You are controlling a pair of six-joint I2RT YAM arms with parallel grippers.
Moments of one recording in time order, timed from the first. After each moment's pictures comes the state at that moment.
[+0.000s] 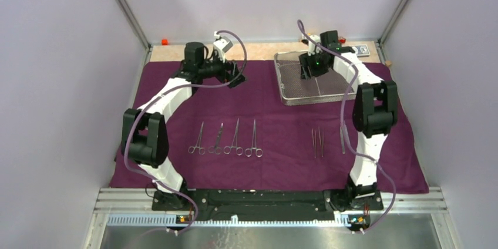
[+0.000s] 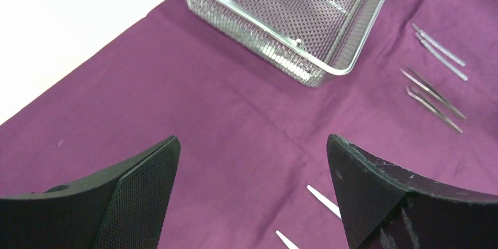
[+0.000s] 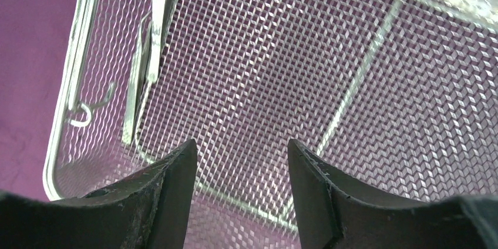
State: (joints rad) left arm -0.24 1.68 1.27 -0.03 0.75 0.08; right arm 0.17 2.00 1.66 -0.59 -0.29 -0.20
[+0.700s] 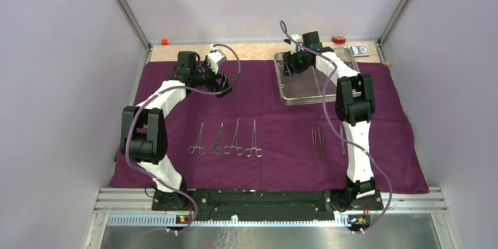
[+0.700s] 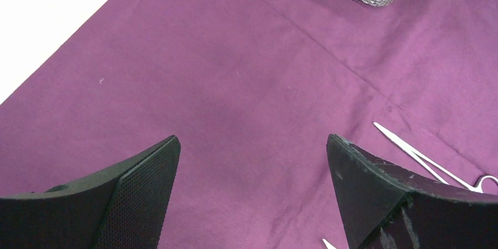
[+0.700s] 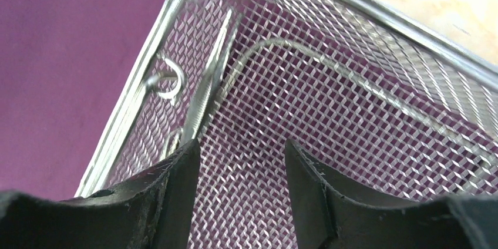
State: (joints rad) left arm -0.12 1.71 1.20 -0.15 0.74 0.40; right arm 0.24 2.32 1.92 -0.48 -0.41 -0.21
